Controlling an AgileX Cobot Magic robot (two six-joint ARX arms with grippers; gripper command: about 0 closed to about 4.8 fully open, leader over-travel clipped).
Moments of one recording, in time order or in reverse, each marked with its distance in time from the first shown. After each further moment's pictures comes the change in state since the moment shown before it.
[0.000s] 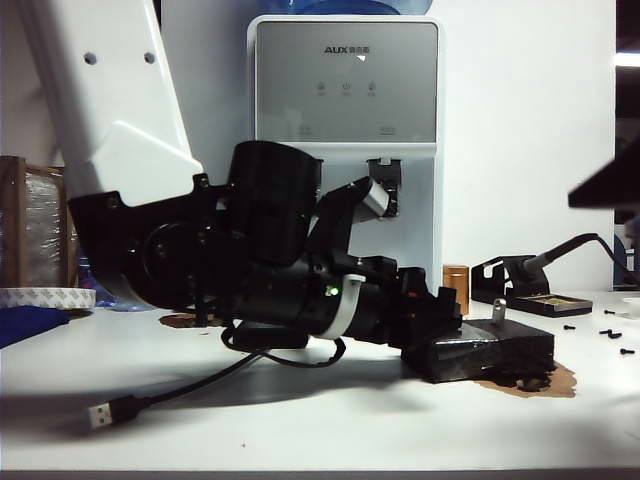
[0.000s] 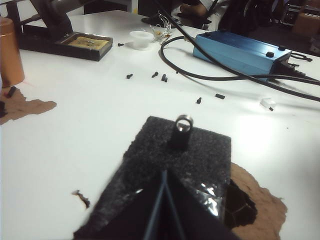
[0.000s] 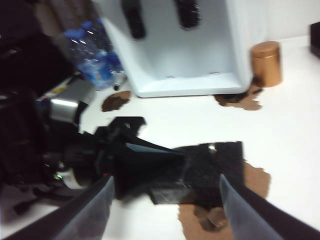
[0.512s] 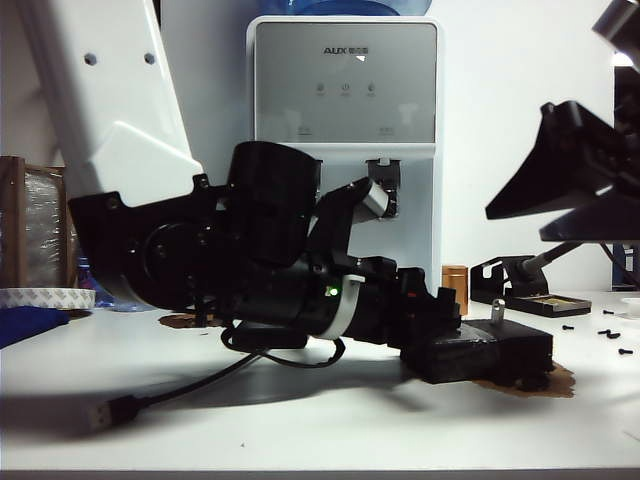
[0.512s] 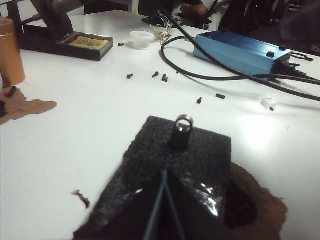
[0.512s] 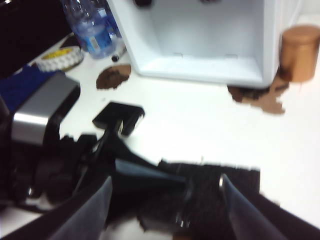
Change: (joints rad) left arm 0.000 0.001 0.000 0.000 0.000 0.000; right arm 0.003 0.602 0.267 0.169 -0.059 -0.124
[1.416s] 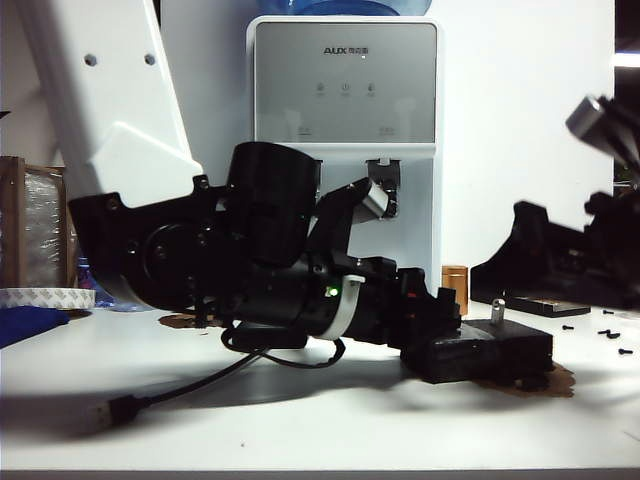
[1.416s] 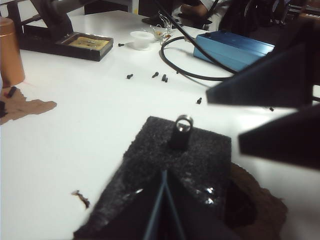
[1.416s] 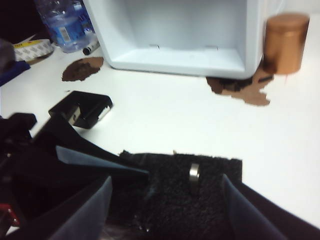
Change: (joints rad) left arm 0.000 0.002 0.000 0.003 0.000 -0.001; right arm 0.009 0.464 -0.071 0.572 0.069 -0.027
